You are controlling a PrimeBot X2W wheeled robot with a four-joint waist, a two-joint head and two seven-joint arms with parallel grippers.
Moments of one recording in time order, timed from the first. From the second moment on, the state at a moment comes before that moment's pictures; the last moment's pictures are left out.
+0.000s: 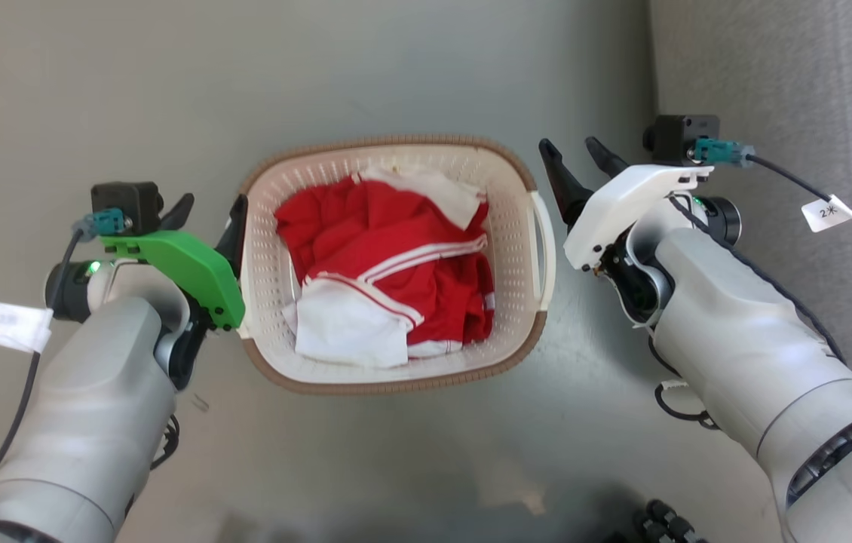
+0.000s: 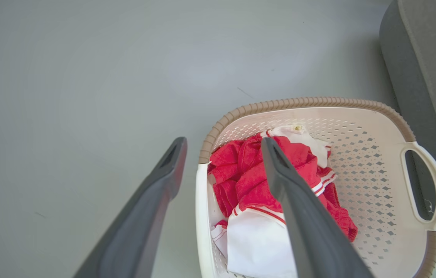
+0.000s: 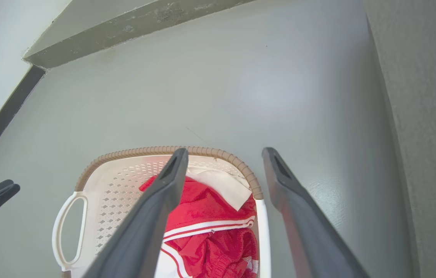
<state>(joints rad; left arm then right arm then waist) -0.87 0.14 -0.84 1.08 -0.93 -0.13 -0.25 -0.90 -0.06 0.87 1.09 0.99 0.07 -0.25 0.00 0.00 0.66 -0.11</state>
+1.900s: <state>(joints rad) -0.20 0.17 -0.20 0.28 -0.57 -0.08 -0.25 -0.26 -0.18 0.31 0.29 0.43 -0.07 -0.25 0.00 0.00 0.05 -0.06</state>
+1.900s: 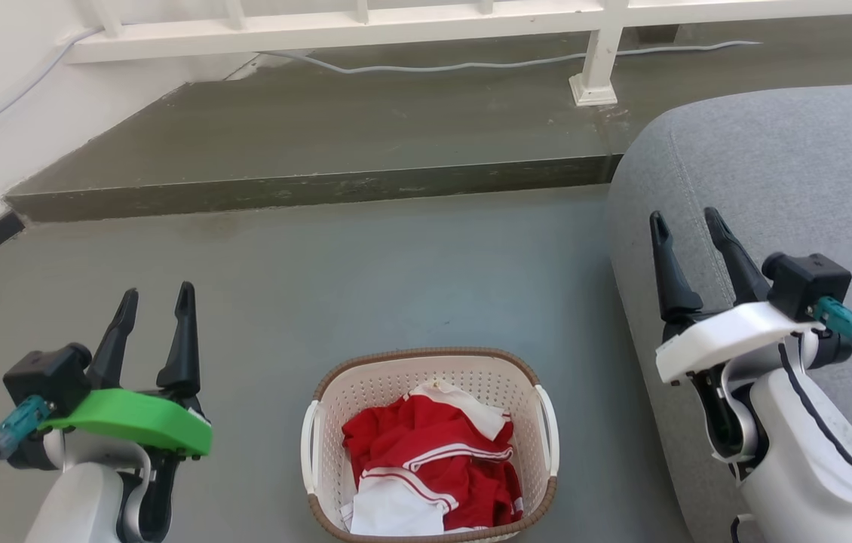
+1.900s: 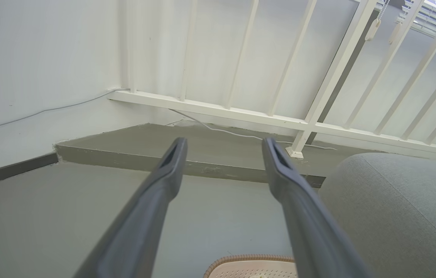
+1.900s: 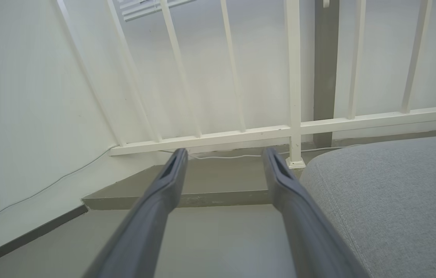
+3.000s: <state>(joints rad) -0.10 0.10 -0.13 0.19 -0.45 -0.10 -0.25 -0.13 -0.12 0.22 0.21 0.32 -0.04 -0.25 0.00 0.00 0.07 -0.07</state>
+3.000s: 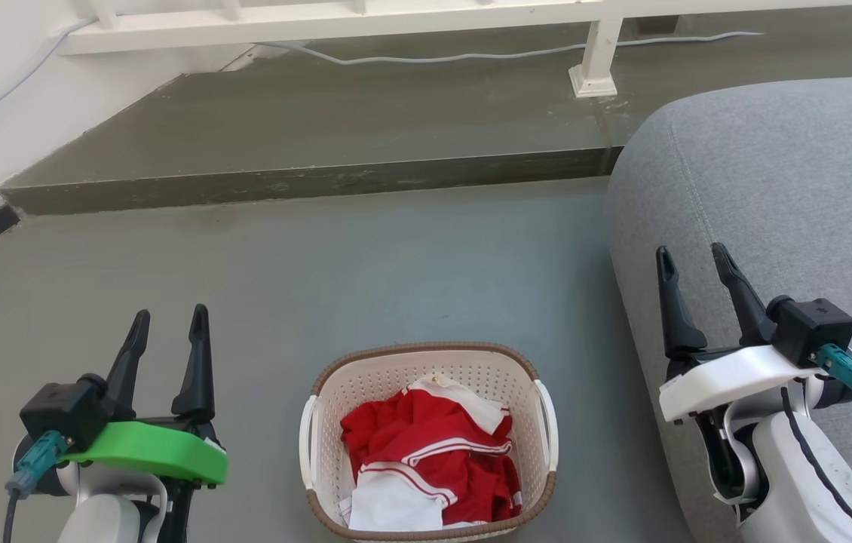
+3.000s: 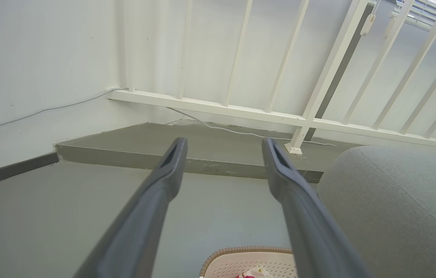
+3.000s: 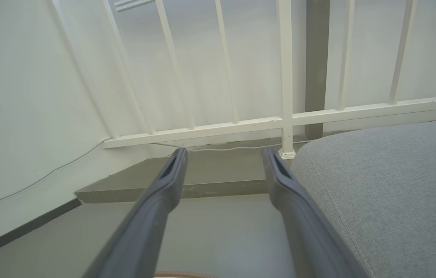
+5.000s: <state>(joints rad) -0.05 0.05 -0.04 0.26 -0.87 -0.11 -0.11 -0.07 -0.07 0.09 0.26 0.81 0.03 -0.13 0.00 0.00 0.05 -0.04</state>
